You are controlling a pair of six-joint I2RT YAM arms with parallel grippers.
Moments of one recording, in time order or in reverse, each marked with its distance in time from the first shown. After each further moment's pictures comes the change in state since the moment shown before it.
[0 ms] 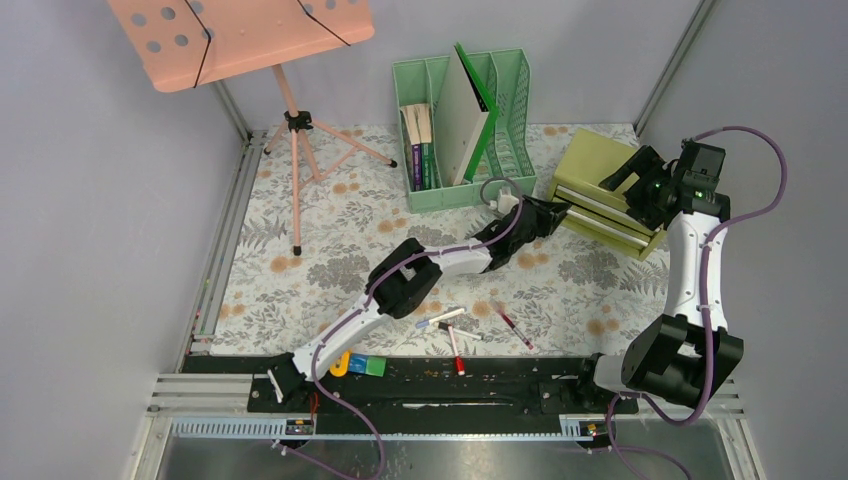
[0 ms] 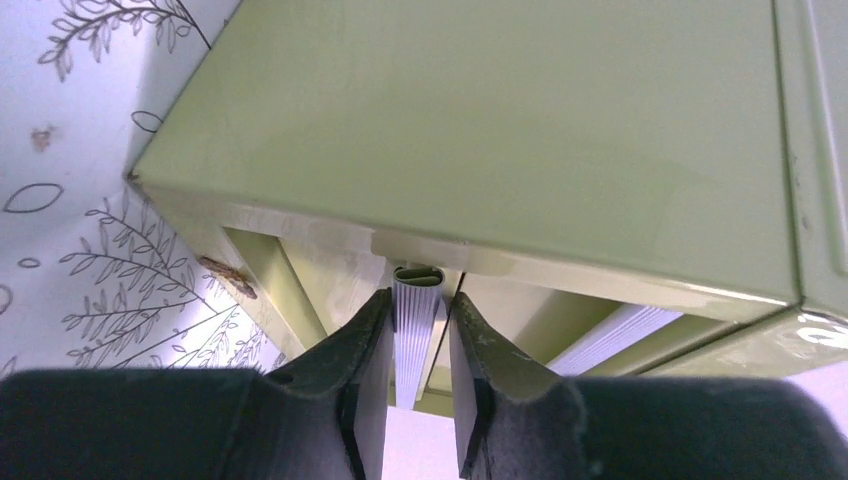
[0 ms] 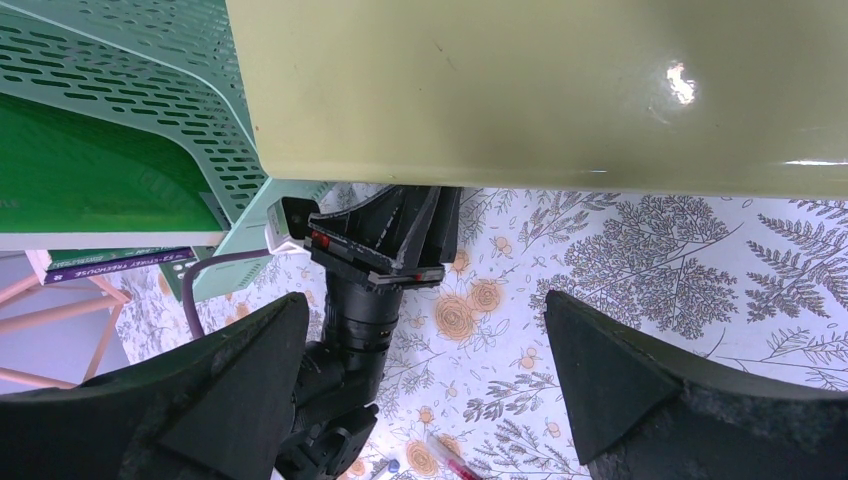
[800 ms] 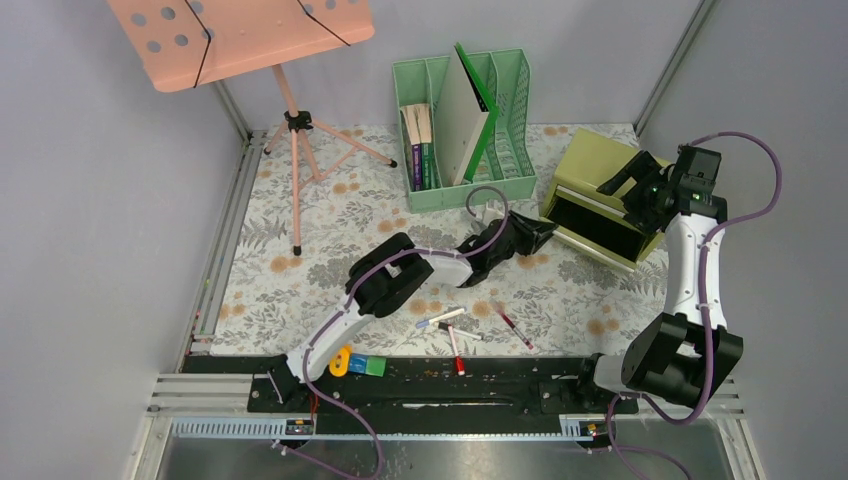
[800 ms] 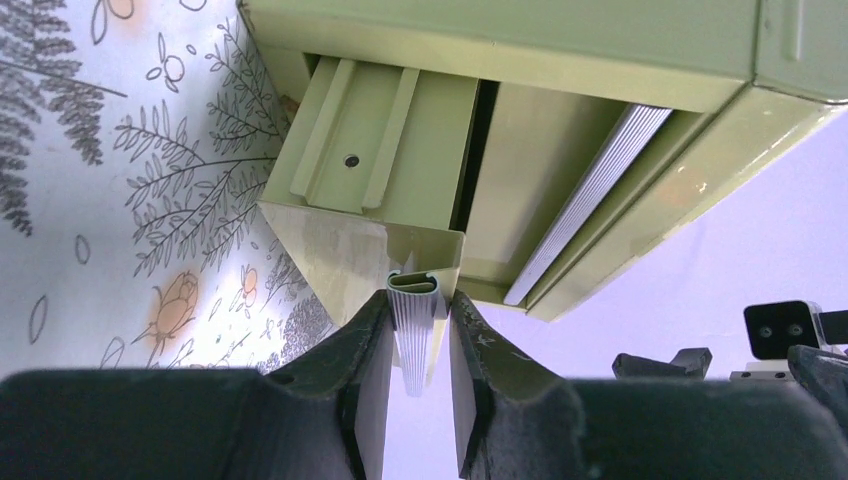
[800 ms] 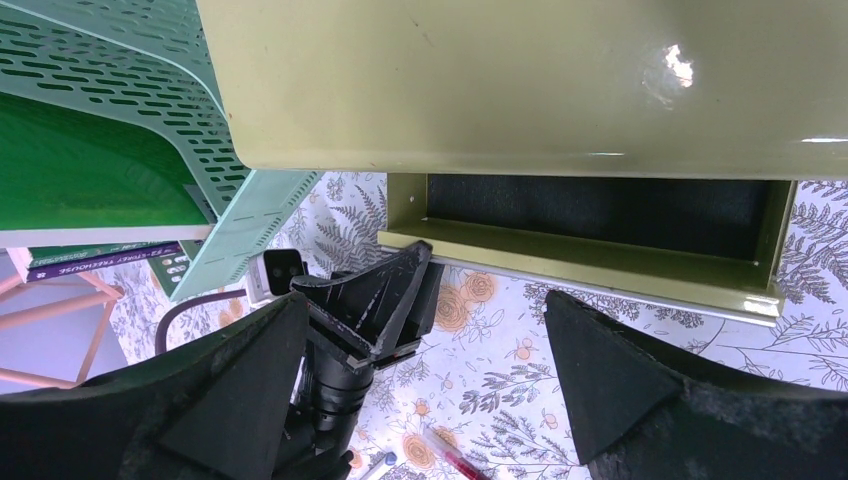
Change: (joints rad) left arm -0.010 -0.256 -0.525 0.270 0.105 0.051; right arm 0.000 0.000 -0.032 0.000 -0.001 0.002
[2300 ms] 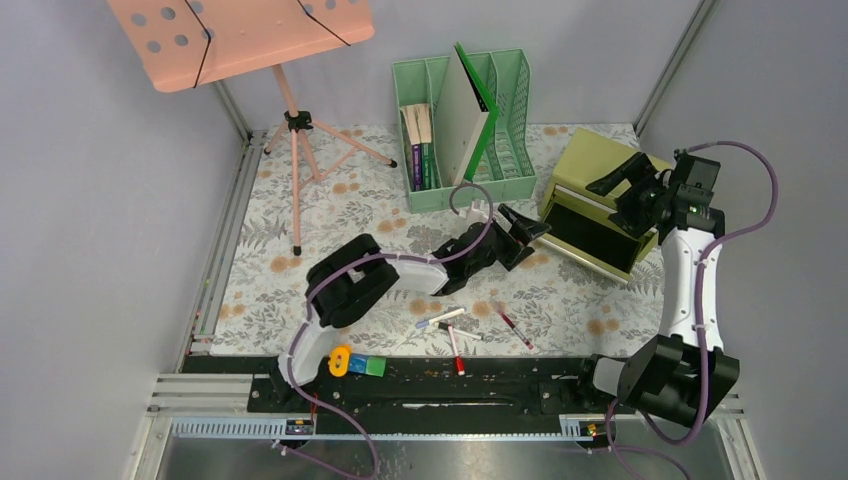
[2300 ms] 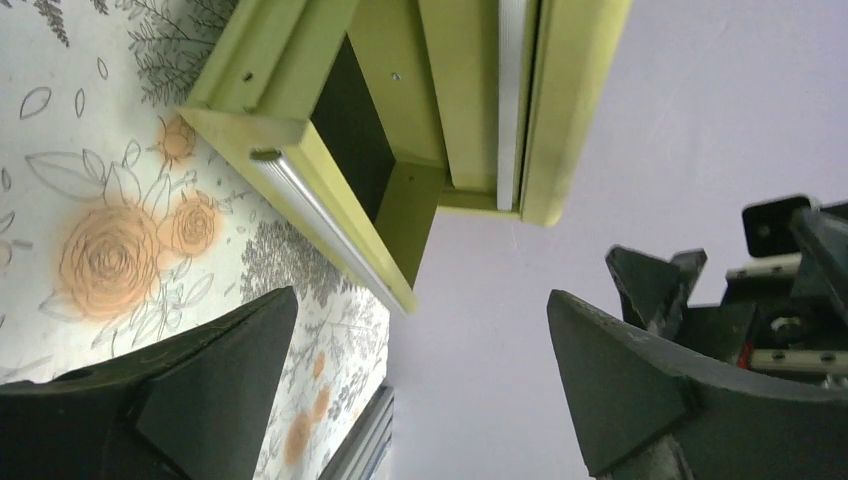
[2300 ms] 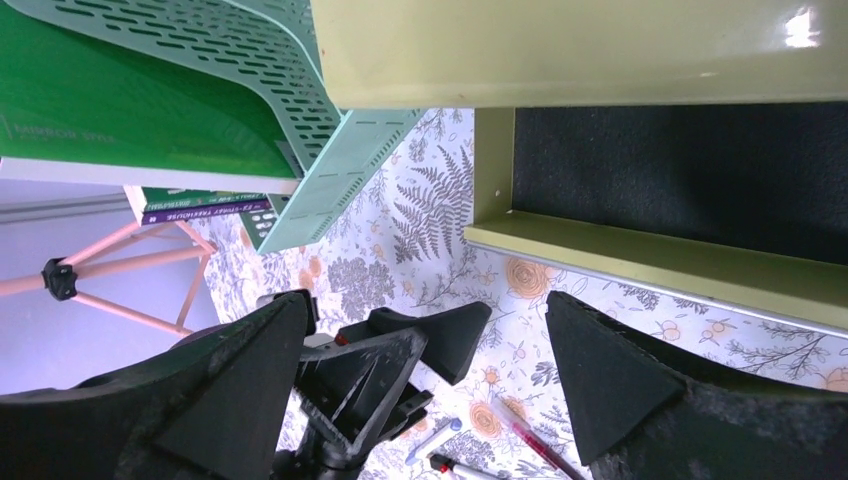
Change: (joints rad) left arm -0.027 -0.336 -0.365 -0.016 0.024 0.132; right arm 0.008 -0.087 -0.057 0.027 -0.130 0.109
